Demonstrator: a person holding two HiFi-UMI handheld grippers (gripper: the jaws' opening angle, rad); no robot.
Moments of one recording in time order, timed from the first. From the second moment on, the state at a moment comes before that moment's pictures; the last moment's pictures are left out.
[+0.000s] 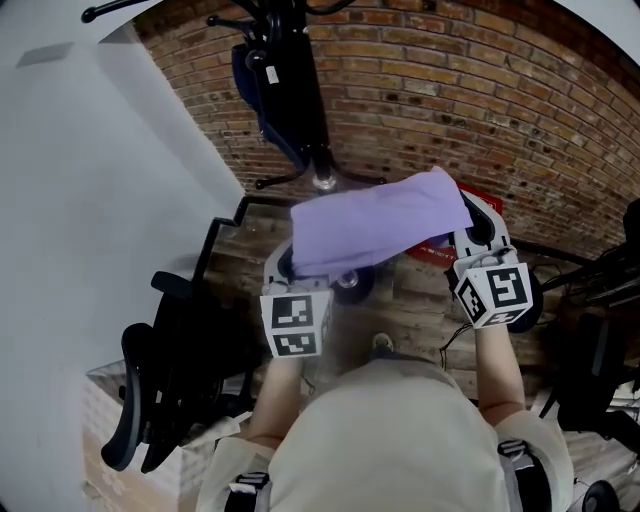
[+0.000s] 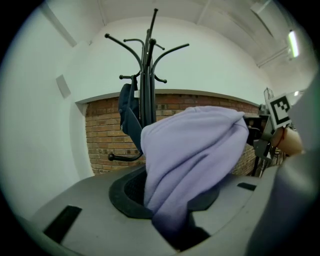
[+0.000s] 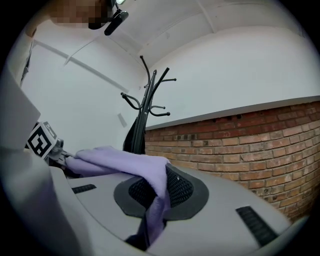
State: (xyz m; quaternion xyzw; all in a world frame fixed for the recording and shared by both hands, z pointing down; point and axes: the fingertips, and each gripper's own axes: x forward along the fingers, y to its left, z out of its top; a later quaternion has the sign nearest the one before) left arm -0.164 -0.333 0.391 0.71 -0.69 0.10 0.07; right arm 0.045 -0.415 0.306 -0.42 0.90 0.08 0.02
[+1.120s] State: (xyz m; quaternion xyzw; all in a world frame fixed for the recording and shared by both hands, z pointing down) left arm -0.189 -0.426 0.417 0.64 -0.74 0.15 0.10; right arm -0.039 -0.590 0.338 -0.30 0.95 0.07 -0.01
